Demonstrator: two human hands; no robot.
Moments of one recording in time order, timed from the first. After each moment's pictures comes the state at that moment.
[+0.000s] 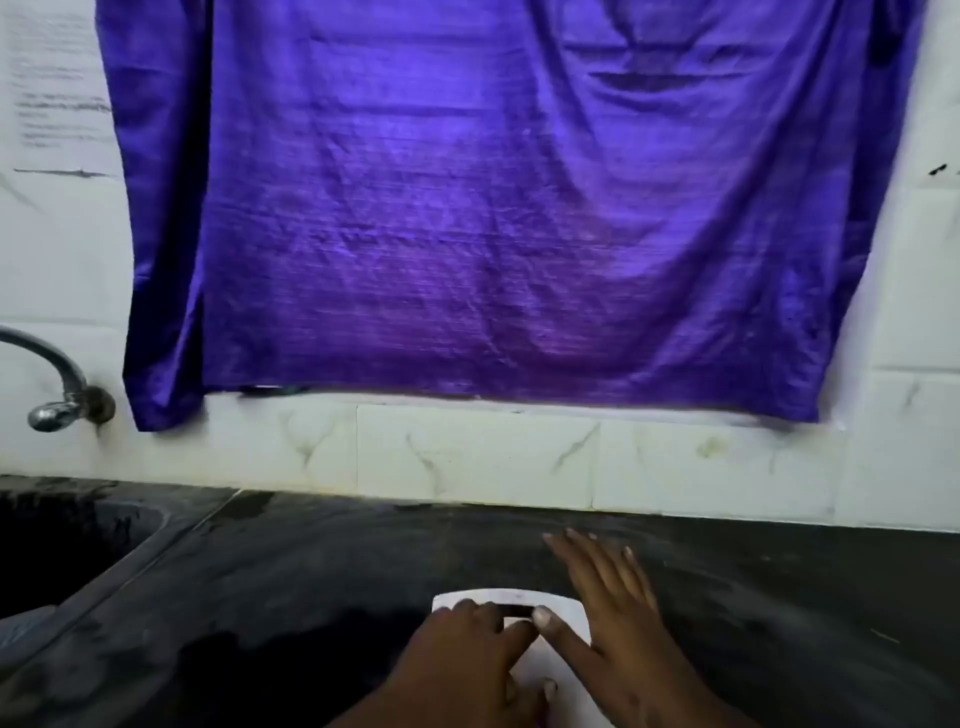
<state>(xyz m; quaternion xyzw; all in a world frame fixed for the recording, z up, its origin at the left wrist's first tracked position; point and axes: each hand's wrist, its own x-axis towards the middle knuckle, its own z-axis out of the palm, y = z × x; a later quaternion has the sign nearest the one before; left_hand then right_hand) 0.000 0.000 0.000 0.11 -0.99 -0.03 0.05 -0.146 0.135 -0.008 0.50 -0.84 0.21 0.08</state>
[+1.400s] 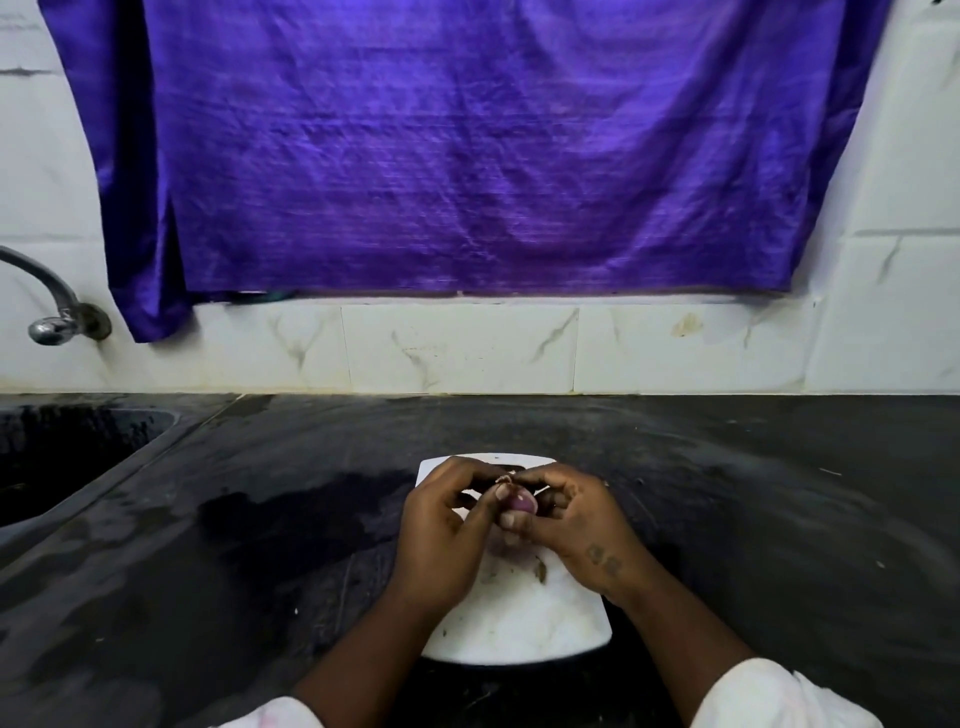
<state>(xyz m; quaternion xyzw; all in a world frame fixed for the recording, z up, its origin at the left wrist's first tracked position) 0.007 0.046 -0.052 0.10 -0.78 -0.39 0.48 -0.121 0.156 -0.054 0.45 -0.59 0.65 -0.19</state>
